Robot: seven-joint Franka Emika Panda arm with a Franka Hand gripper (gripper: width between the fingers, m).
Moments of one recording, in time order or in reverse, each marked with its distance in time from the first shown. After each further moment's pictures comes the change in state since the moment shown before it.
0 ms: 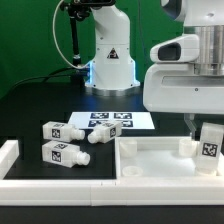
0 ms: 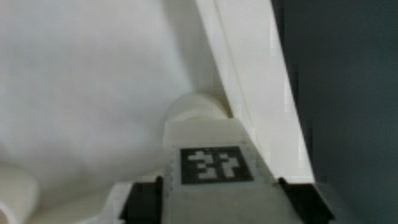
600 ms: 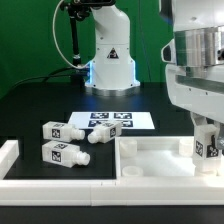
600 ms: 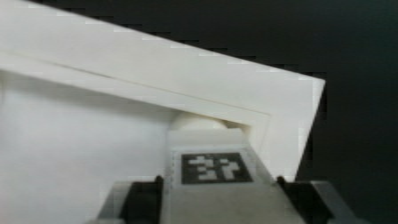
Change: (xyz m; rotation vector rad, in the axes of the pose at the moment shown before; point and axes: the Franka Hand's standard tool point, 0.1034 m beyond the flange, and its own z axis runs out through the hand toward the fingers) arm 0.001 0.000 0.004 0.086 -0.043 0.900
